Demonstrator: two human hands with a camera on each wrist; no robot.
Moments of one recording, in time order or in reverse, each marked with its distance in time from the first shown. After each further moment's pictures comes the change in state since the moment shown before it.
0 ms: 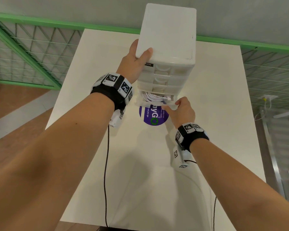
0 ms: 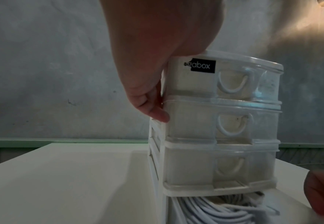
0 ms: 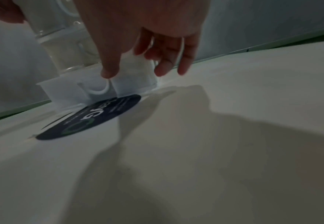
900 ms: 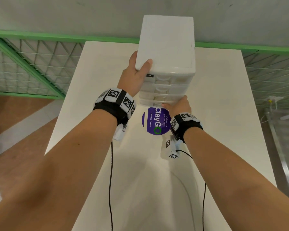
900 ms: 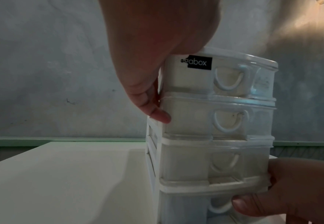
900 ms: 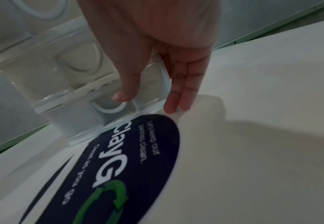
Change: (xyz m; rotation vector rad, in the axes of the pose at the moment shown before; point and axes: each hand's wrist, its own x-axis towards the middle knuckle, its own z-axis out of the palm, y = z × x) left_hand 0.002 -0.003 0.002 0.029 0.032 0.003; right_hand 0.047 -0.035 0.008 0.202 -0.085 0.252
